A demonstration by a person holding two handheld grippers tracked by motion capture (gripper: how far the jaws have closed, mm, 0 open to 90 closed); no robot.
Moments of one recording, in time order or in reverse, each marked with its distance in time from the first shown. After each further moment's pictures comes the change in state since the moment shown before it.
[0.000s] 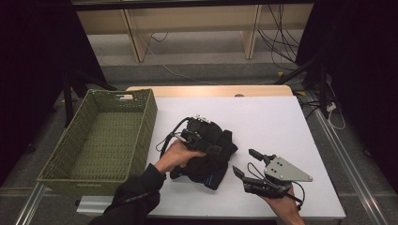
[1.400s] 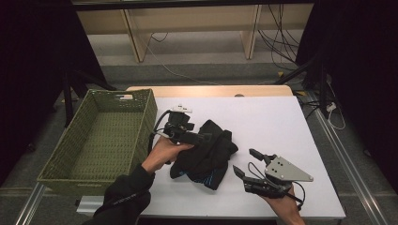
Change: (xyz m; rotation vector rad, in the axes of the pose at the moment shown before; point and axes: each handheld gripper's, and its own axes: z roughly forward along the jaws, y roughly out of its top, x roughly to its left) left arm 0.010 -0.005 -0.051 -0.250 0.014 -0.032; right arm -0.001 0.000 0.000 -0.006 -0.003 0.004
